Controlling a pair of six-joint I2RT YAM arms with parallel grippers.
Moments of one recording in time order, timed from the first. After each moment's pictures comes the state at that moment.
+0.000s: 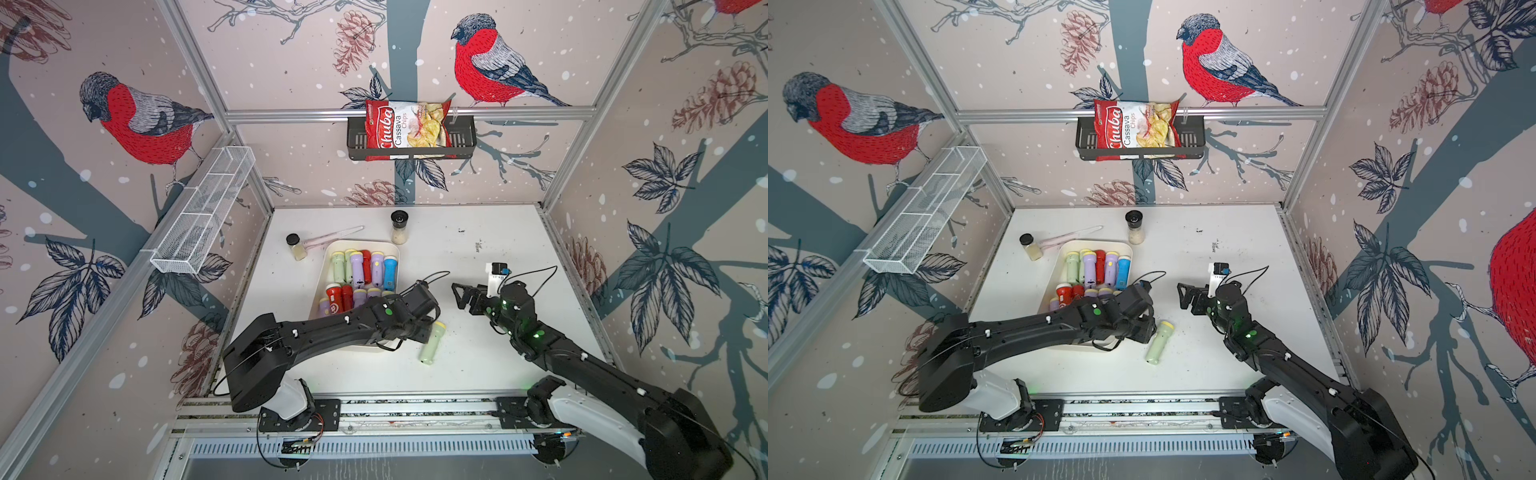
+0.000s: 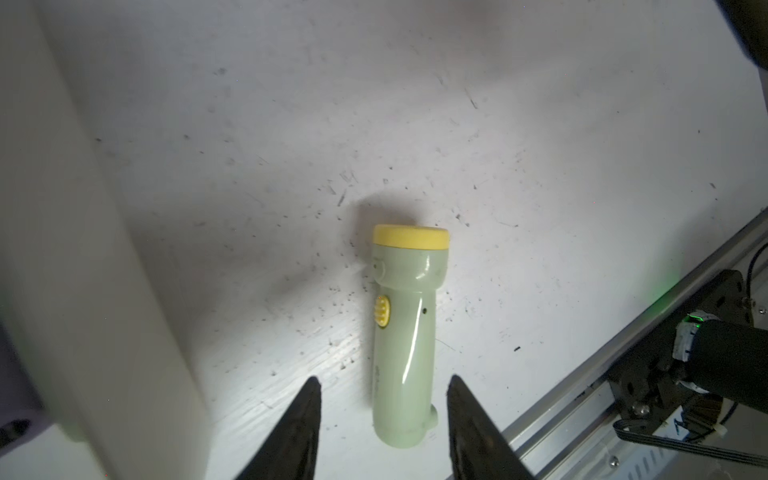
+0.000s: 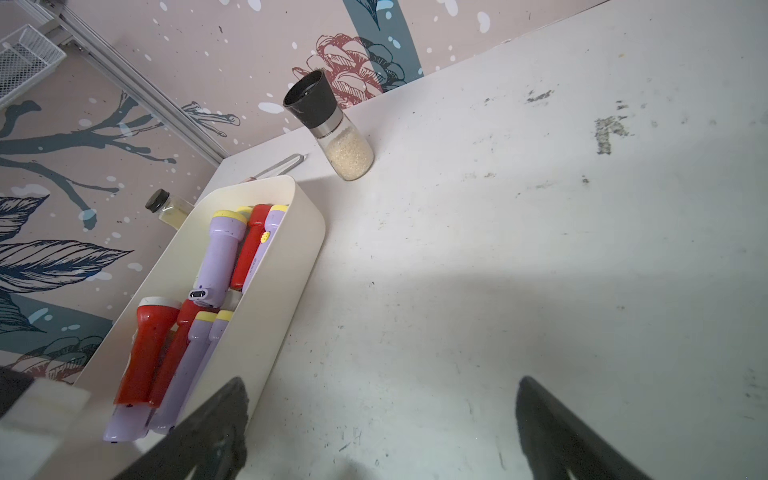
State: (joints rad) left arm -1.08 1.54 1.02 -0.51 -0.02 -0.68; right arm 0.56 0.94 0.35 0.19 0.00 0.51
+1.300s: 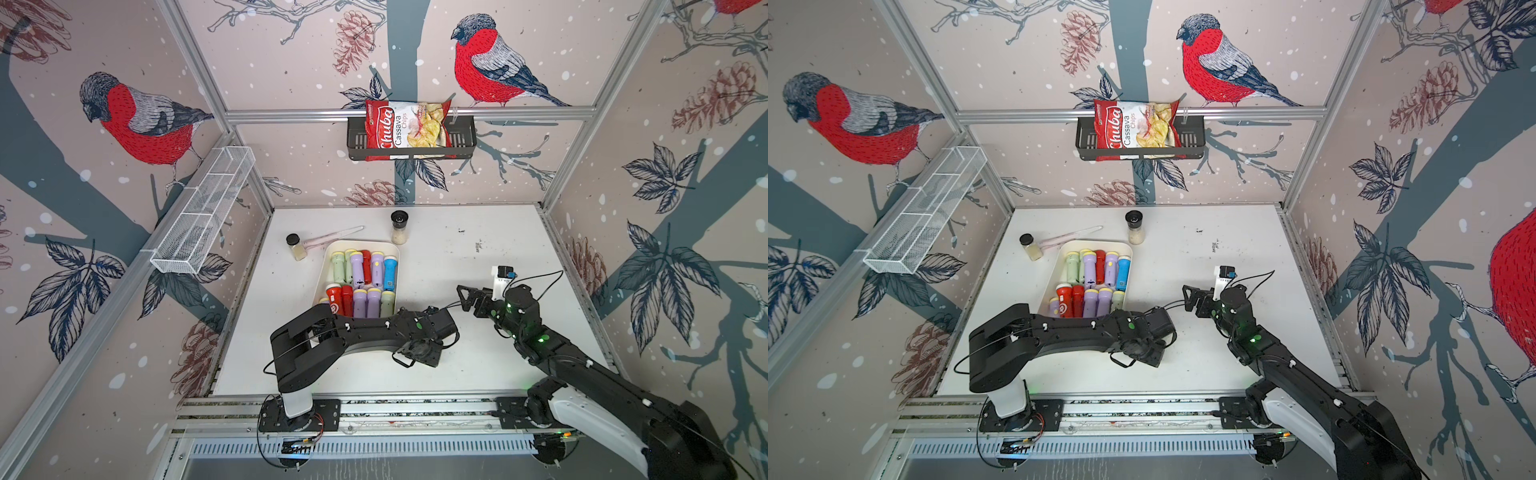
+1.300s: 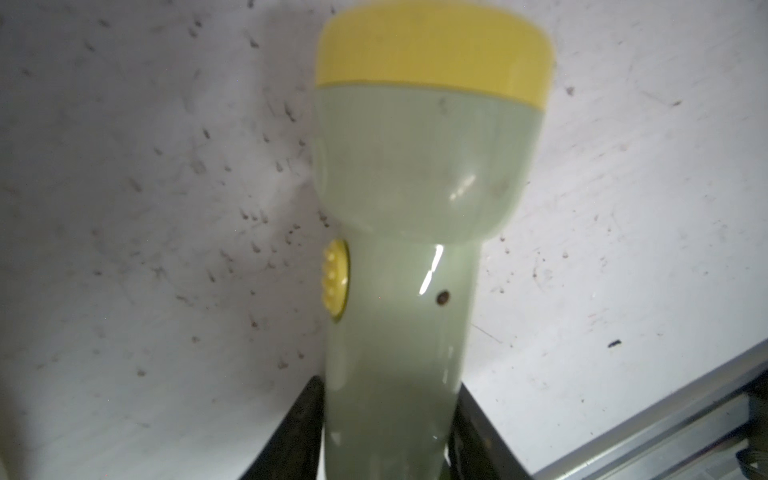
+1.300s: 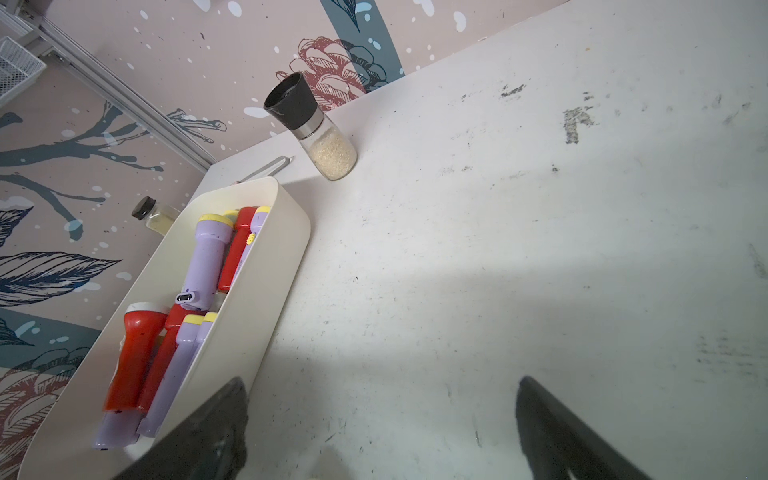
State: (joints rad) left arm -1.18 1.79 1.08 -0.58 0.01 -0.79; right arm 0.54 0.89 0.33 0.16 0.01 0.52
